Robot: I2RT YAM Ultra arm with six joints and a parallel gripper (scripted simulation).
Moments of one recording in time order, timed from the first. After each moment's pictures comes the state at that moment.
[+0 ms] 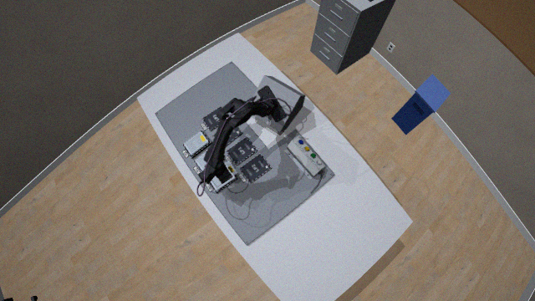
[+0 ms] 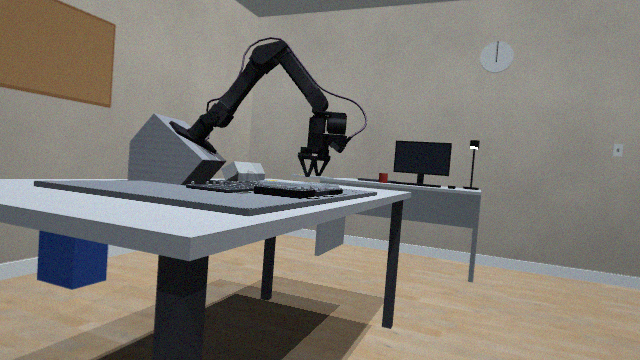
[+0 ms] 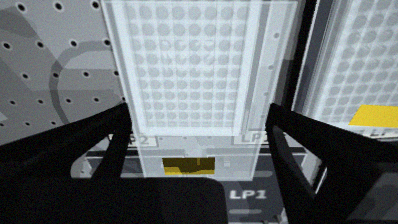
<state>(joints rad) 0.45 1.51 1.33 -0.74 -0.02 0.31</state>
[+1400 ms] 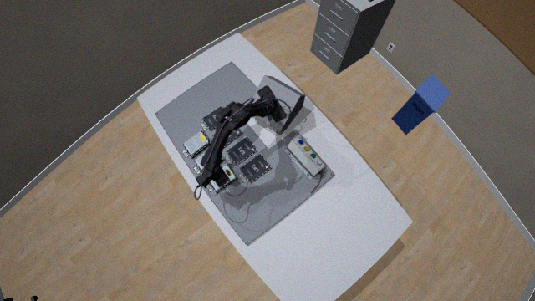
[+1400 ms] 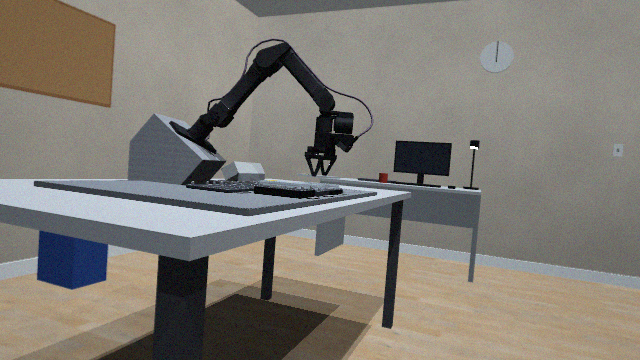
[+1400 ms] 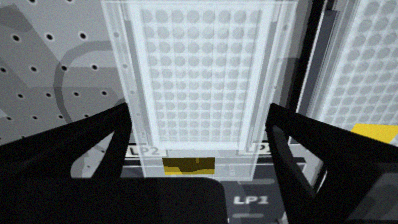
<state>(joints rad) 0.45 1.57 1.46 -0.81 -0.02 0.31</state>
